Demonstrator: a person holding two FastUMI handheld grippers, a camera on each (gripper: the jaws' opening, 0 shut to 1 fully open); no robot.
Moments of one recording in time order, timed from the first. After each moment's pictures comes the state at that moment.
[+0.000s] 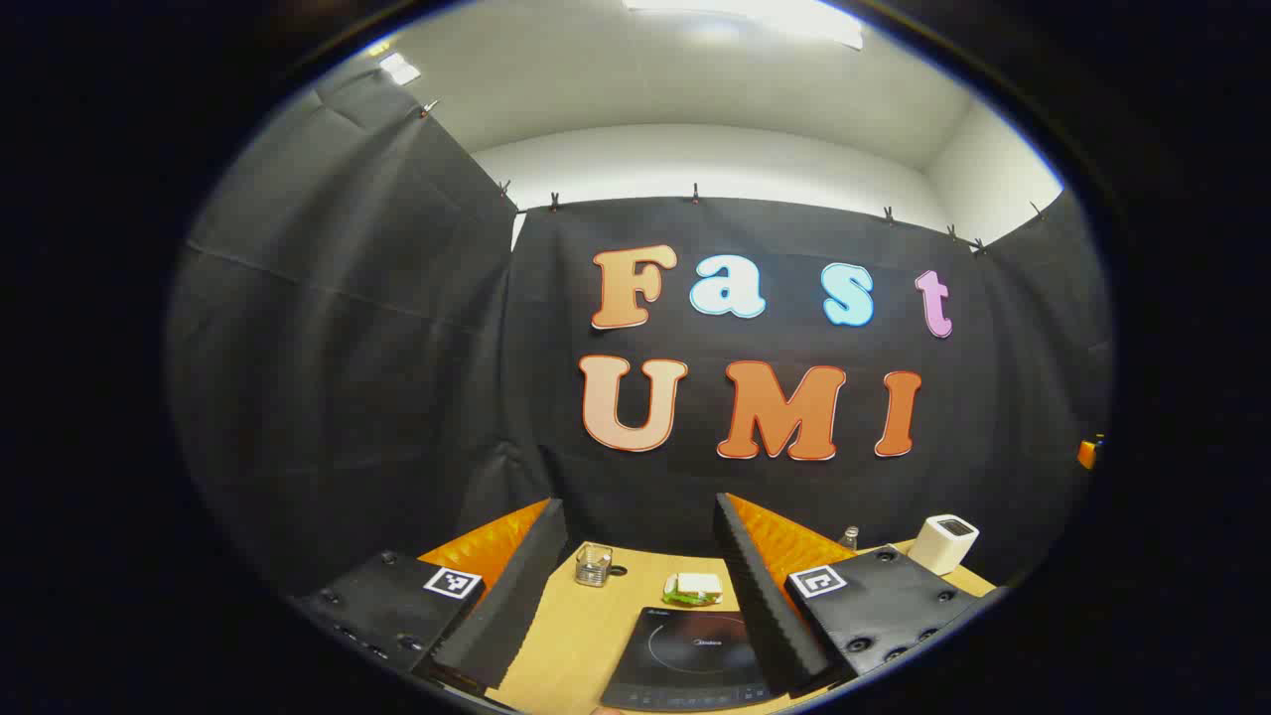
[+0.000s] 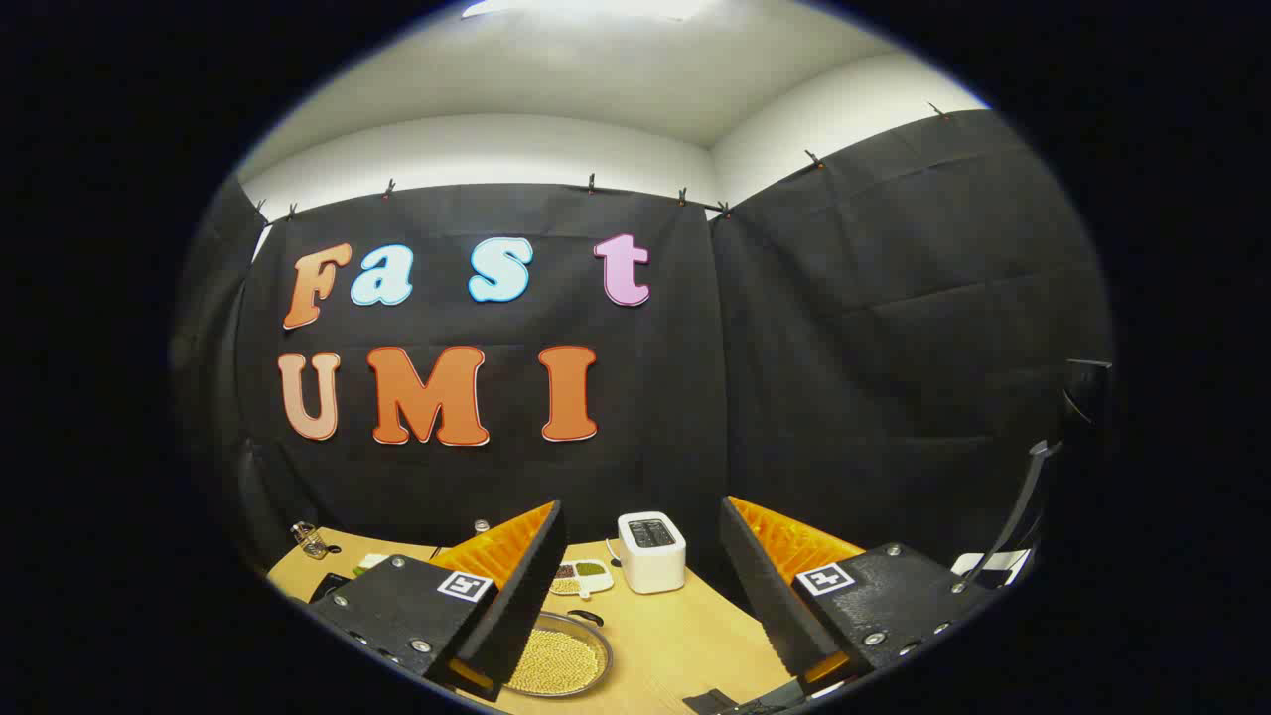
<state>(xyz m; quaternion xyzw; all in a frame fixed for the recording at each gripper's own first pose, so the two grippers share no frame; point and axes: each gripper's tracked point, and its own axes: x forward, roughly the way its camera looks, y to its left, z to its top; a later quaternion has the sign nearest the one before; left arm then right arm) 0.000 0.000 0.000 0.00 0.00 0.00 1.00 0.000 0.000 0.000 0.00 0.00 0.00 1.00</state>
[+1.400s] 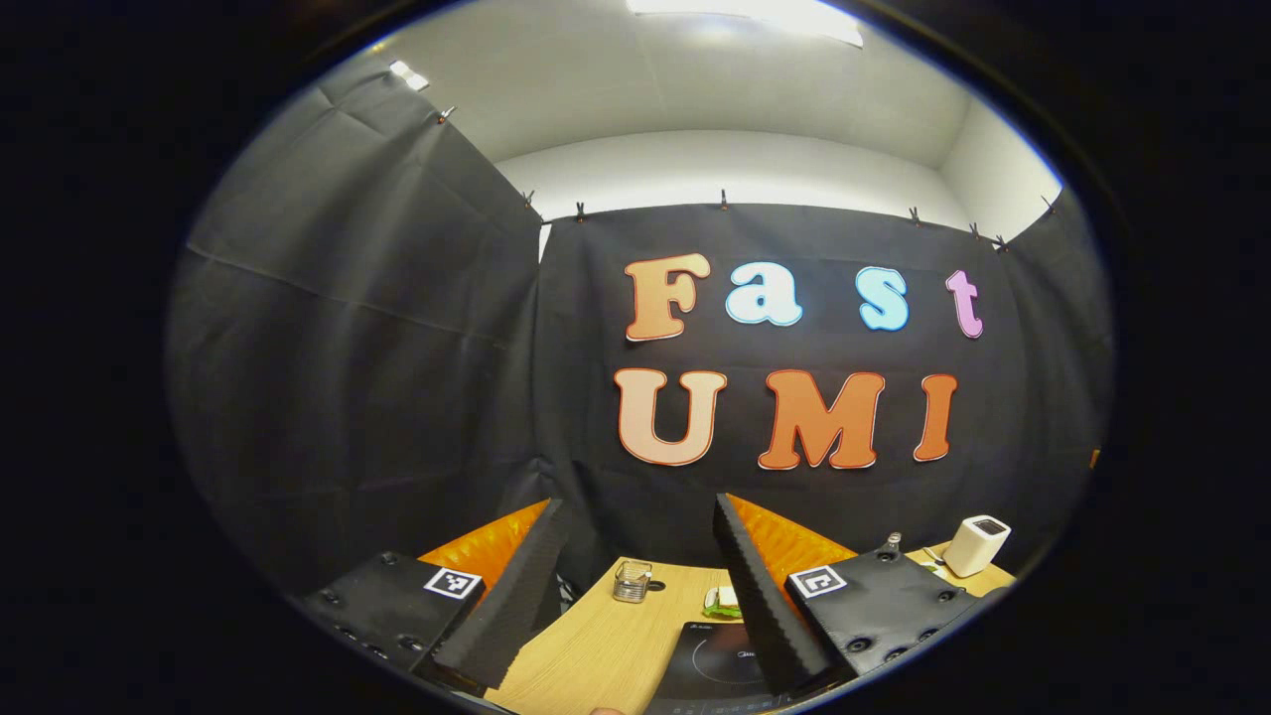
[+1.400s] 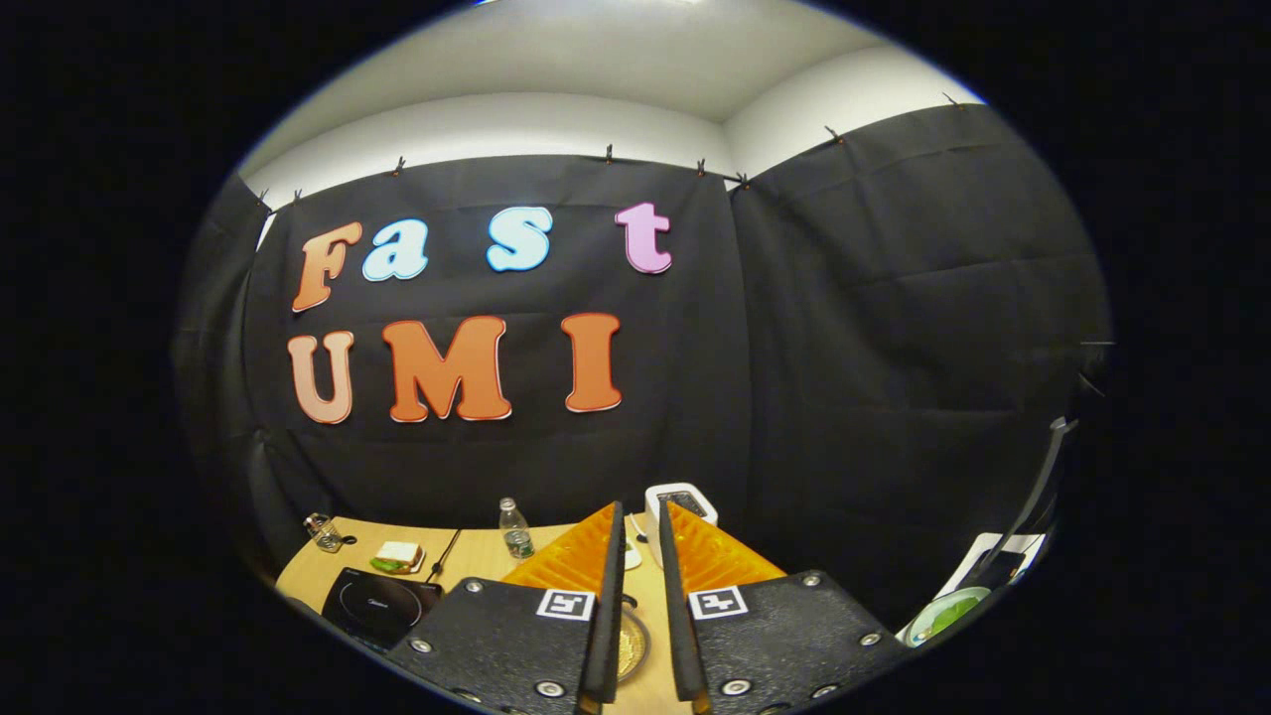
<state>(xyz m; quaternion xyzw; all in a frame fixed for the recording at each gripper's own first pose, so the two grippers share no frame) 0.018 0.047 0.003 0.01 -0.01 0.03 1.00 -0.001 0.066 -0.046 0.01 0.07 0.04 1.00</state>
